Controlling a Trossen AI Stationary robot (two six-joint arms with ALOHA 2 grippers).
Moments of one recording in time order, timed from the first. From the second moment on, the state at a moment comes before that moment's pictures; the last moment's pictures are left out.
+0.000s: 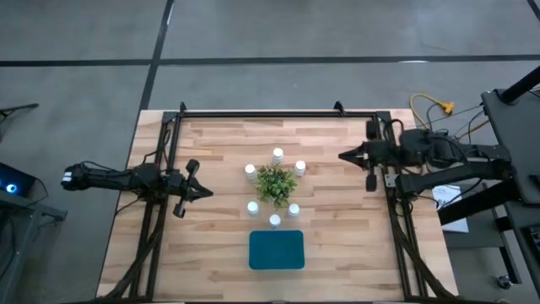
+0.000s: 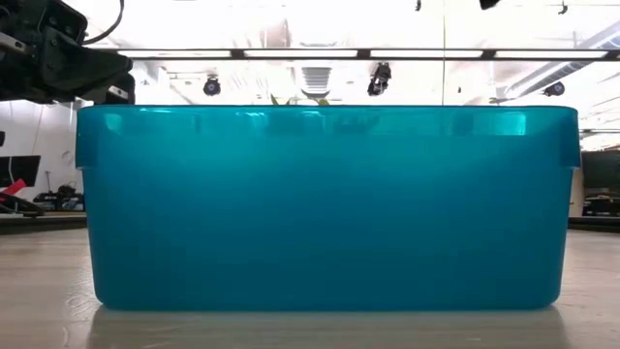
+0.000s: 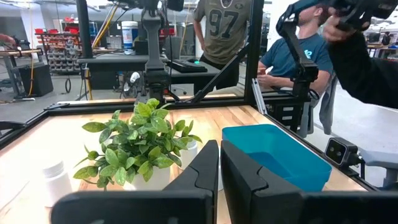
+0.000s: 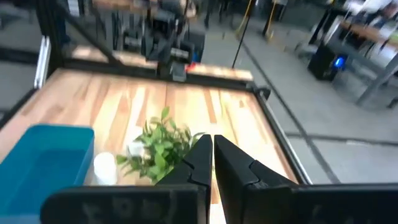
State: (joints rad) left arm -0.10 0.14 0.02 0.10 0.10 -0.02; right arm 0.05 0.77 0.96 -0.51 0.16 -0.11
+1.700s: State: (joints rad) left arm -0.10 0.14 0.02 0.10 0.10 -0.02; right arm 0.01 1.21 1.37 -0.78 0.35 -0.05
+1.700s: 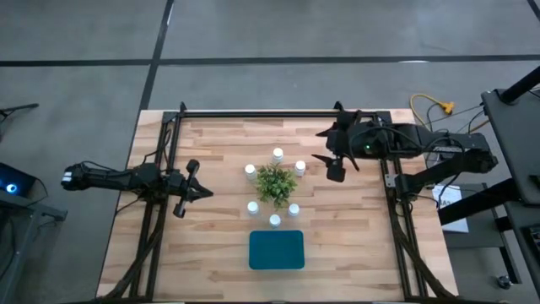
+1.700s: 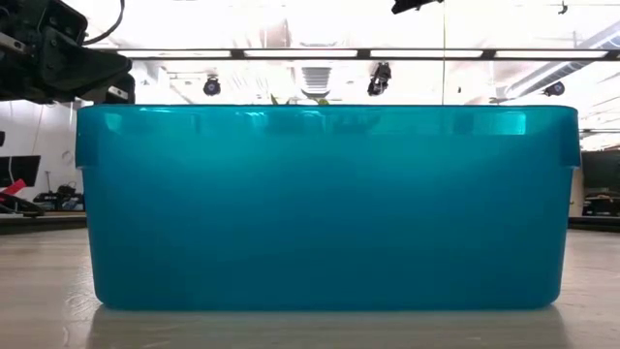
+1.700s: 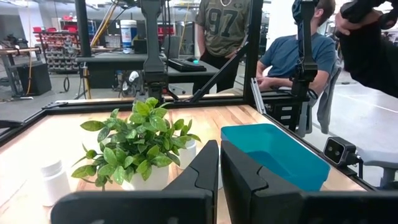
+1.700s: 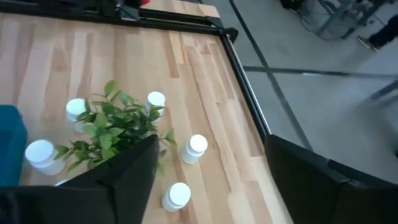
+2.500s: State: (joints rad) left arm -0.10 0.15 0.02 0.09 0.10 -0.05; right arm -0.21 1.49 1.70 -1.16 0.20 -0.03
